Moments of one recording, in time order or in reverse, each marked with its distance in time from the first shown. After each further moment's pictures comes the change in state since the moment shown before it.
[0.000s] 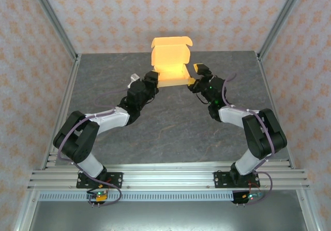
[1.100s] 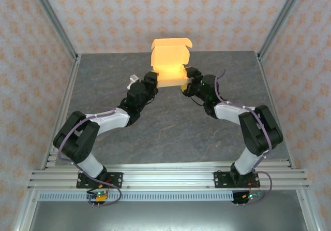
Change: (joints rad) left arm -0.002 -0.002 -0.021 0.029 -0.029 -0.010; right arm 0.043 0.048 0.087 -0.216 -0.093 -0.167
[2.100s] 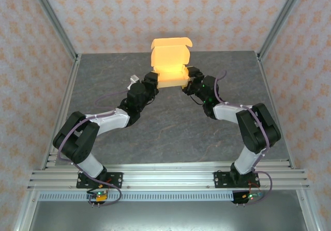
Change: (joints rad) left arm -0.007 -0.004 -0.004 0.000 0.004 -0.005; right arm 0.002 0.039 -0.021 0.143 0.057 0.094
